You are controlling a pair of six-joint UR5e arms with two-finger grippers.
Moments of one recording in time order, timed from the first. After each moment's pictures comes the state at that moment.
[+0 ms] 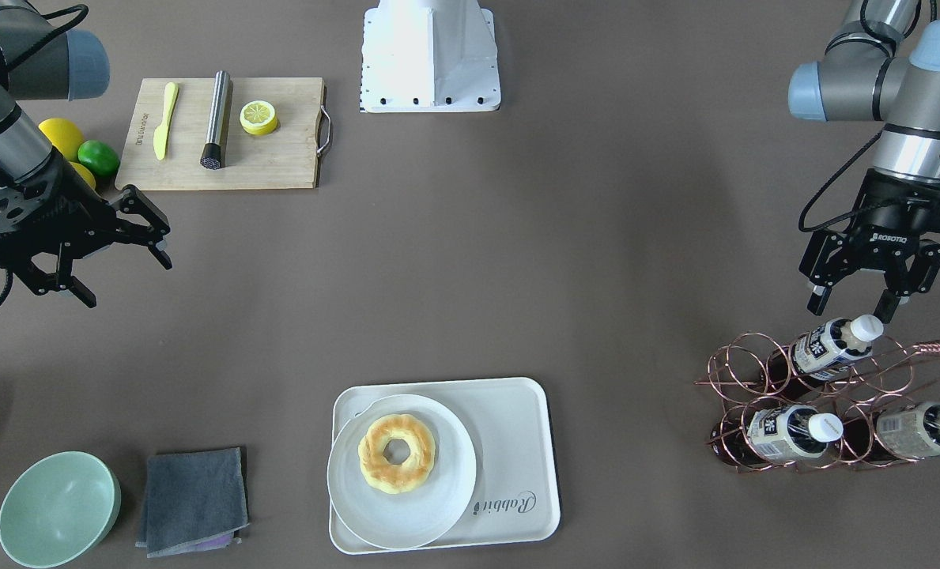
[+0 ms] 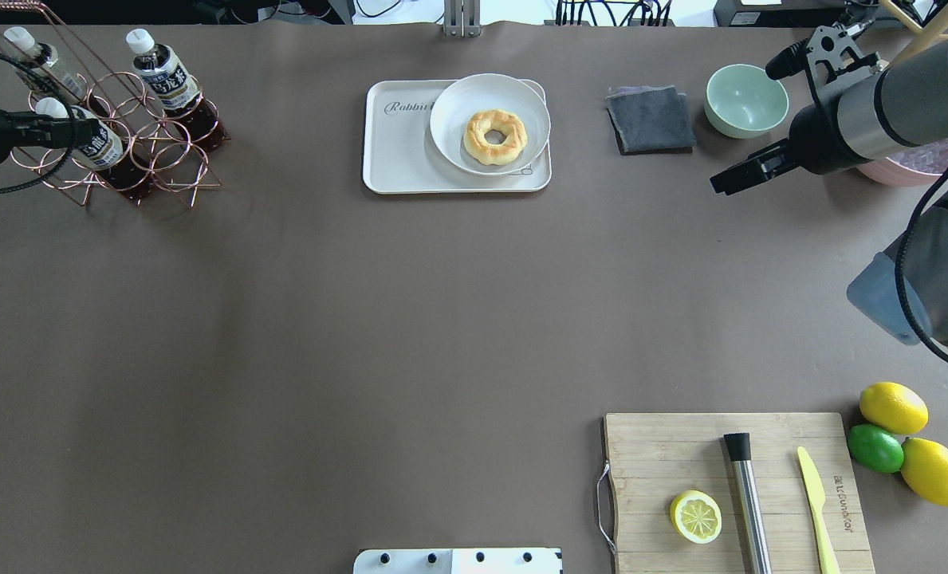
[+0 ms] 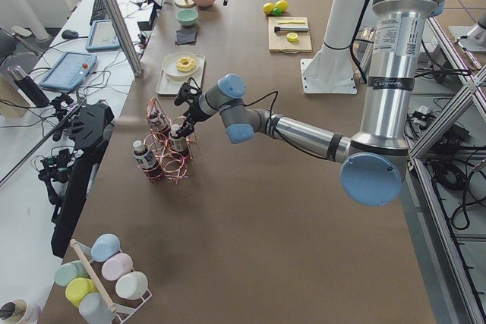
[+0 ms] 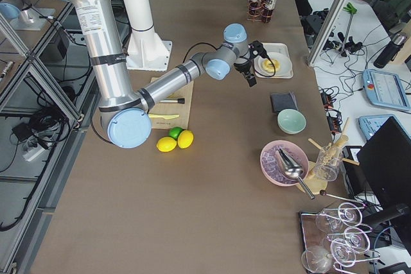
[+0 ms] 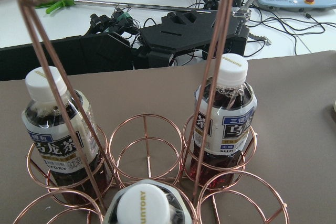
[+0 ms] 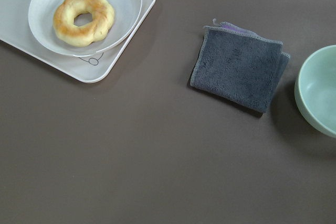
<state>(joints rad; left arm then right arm) -1.02 -1.65 -1.72 -2.45 -1.73 -0.83 0.98 -1.33 1.86 -1.18 2.09 0.49</state>
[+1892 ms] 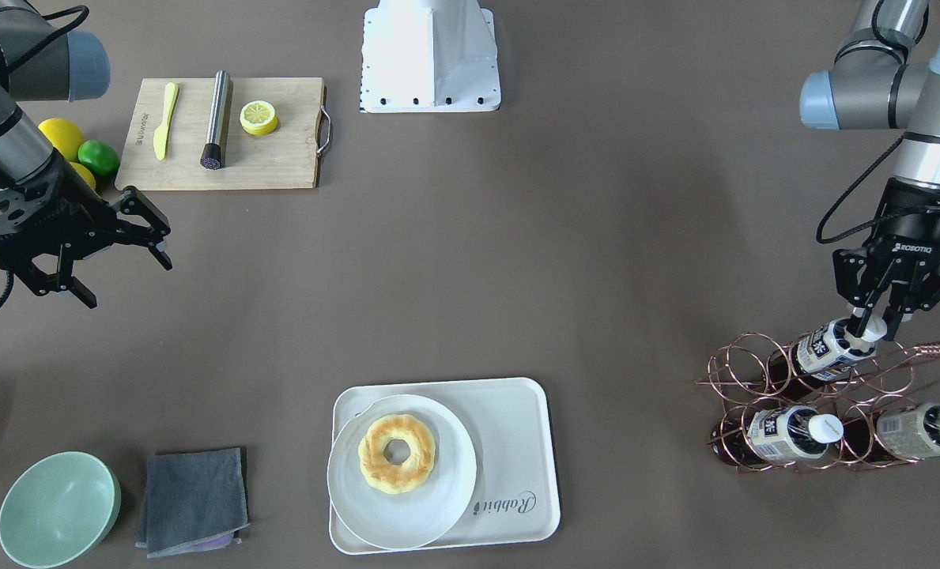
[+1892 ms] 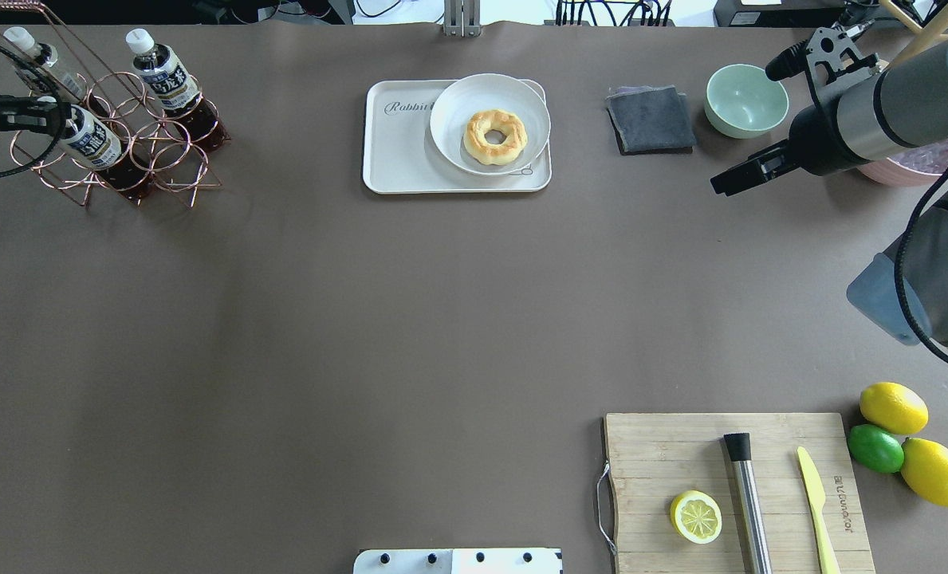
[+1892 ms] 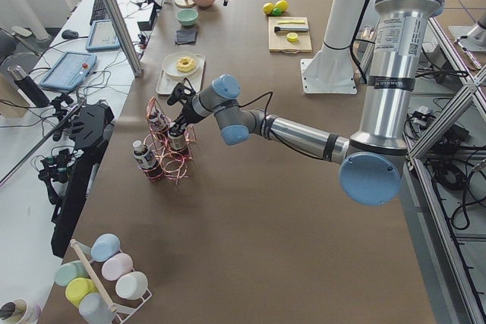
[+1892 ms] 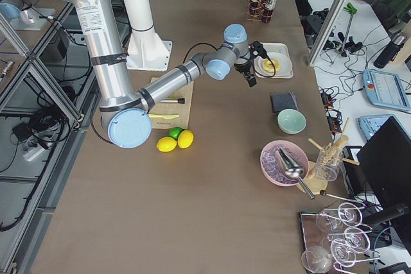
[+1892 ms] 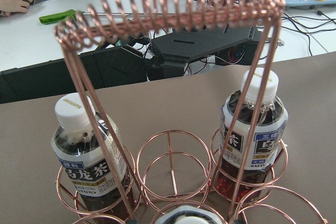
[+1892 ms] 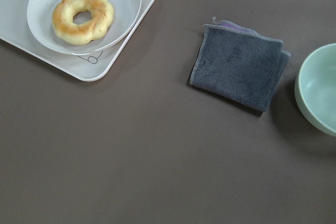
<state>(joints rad) -1.06 -1.68 -1.69 -2.45 -1.73 -0.76 0.97 -1.33 1.86 -1.18 2.09 0.49</state>
